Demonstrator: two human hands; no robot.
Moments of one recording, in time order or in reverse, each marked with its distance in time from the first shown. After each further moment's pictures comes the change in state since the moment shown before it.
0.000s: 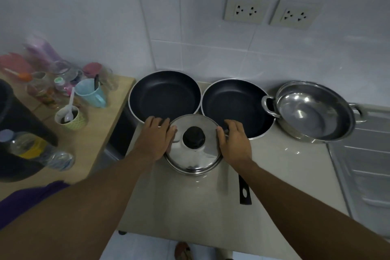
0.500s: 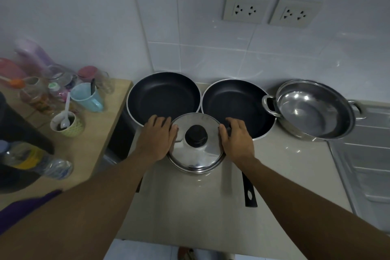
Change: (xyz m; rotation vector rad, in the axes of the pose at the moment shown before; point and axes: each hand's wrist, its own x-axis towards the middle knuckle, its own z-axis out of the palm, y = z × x) left_hand 0.016 -0.009 -0.005 -0.064 -0.078 0.009; right_hand 0.016 -0.001 0.006 -0.017 0.023 0.042
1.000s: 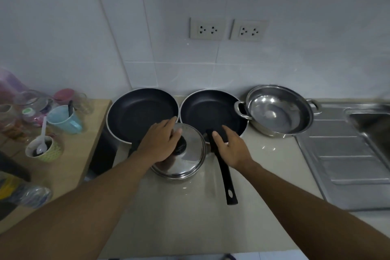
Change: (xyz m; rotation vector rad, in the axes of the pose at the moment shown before) left_hand 0.021 0.039 -0.056 -0.752 0.084 -0.080; right_hand -0.019 0.030 -0.050 0.136 -0.097 0.123
